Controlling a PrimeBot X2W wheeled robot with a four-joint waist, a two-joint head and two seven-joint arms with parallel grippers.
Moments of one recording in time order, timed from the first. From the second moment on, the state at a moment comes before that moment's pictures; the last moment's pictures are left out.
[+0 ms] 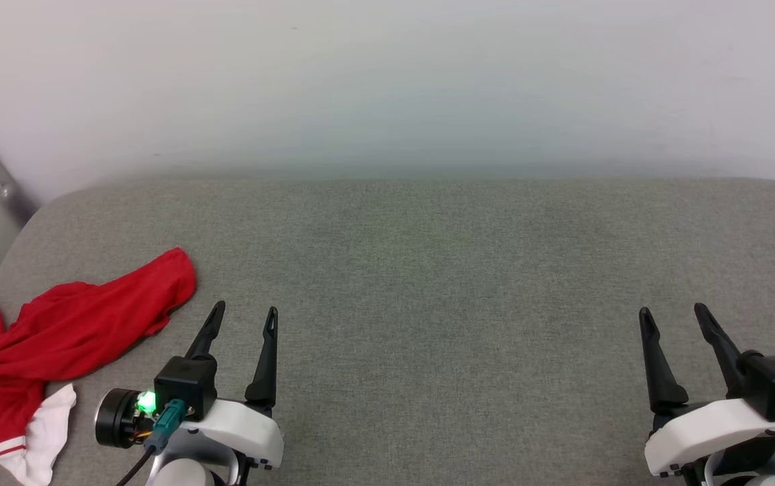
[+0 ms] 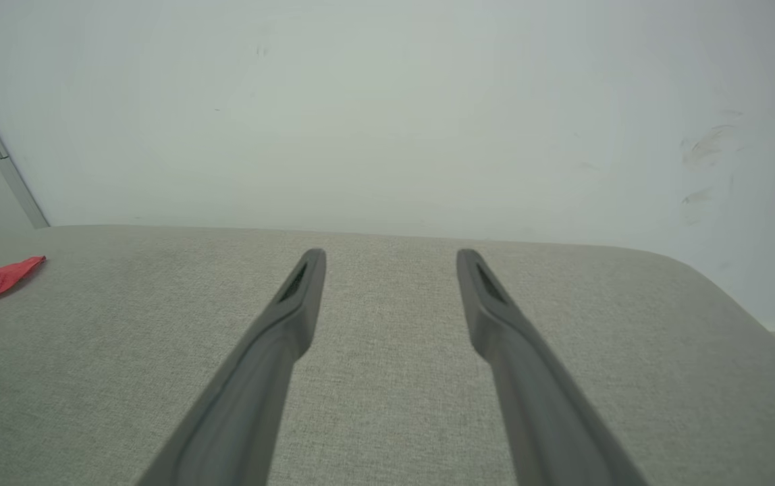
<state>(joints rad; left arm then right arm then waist) -0.13 0.10 -0.10 0.27 -0.08 -0.06 -0.26 0.00 -0.05 -0.07 0.02 0.07 0.13 -0.05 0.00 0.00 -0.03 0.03</state>
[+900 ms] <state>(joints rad) -0.15 0.09 -0.09 0.31 -0.10 -0.07 -0.26 0.00 -0.05 -0.06 0.02 0.09 0.13 -0.07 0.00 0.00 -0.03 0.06</state>
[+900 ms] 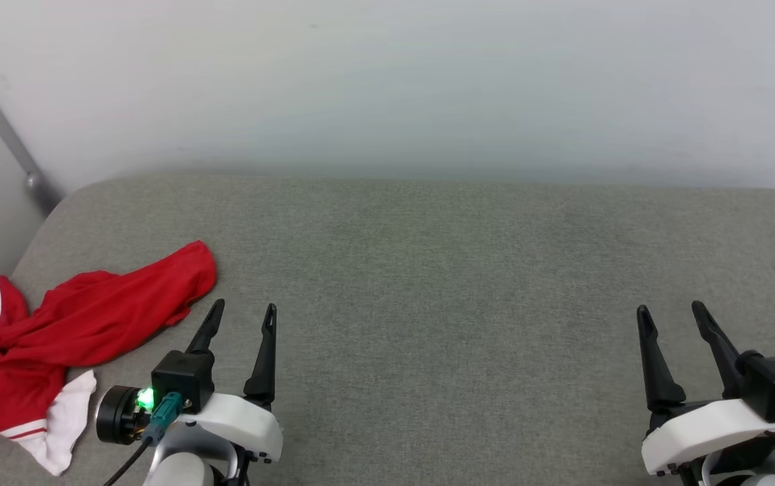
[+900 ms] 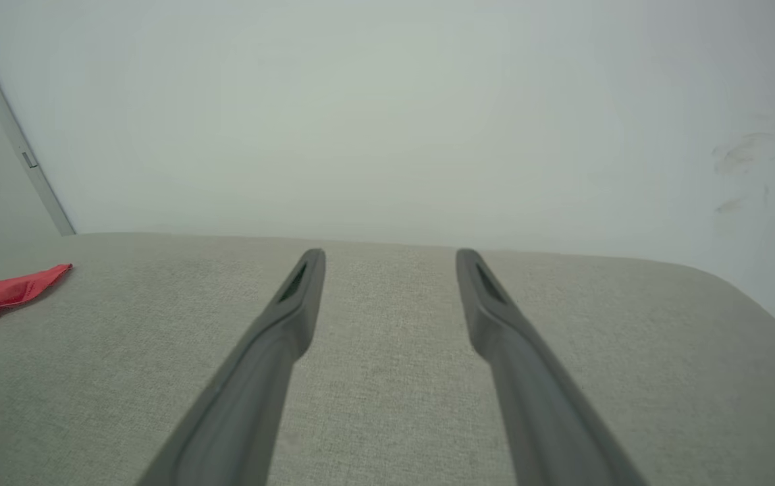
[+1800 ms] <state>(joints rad) -0.16 0.12 0.00 0.36 -0.17 -0.05 -0.26 -0.03 -0.05 0.05 -0.01 0.05 0.13 -0.05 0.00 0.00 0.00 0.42</state>
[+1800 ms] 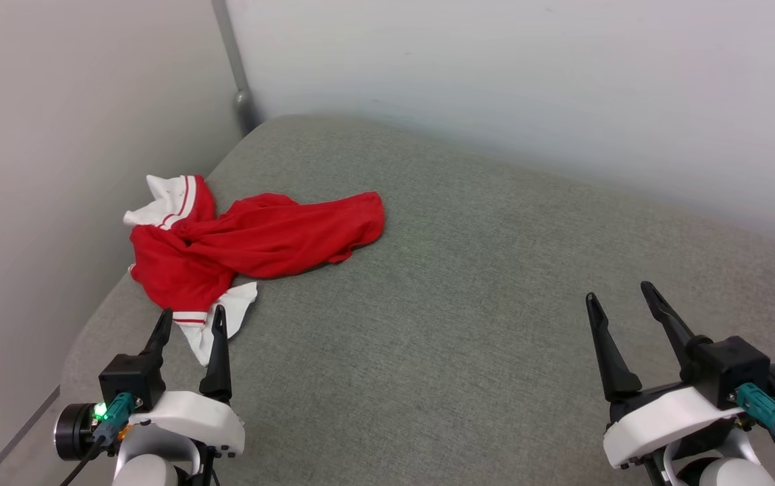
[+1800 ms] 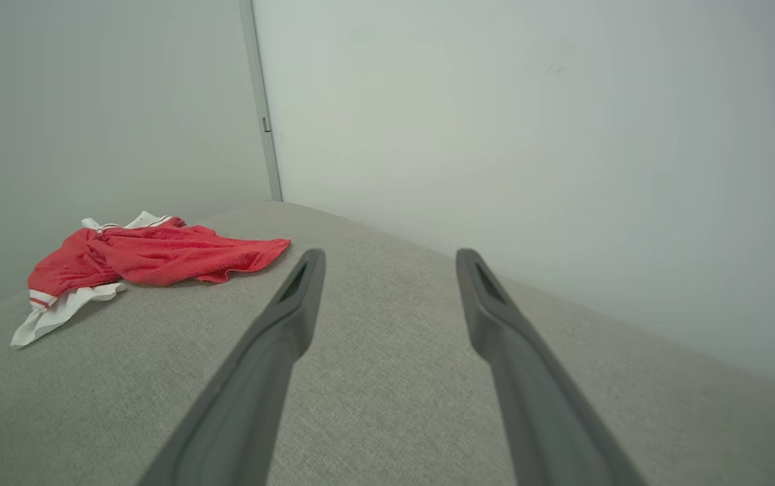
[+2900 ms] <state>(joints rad) -0.40 0.22 0.02 0.35 -0.20 -0.04 -0.18 -0.13 -0.05 0.08 -0.03 0.03 0.13 -0.02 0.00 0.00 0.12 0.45</state>
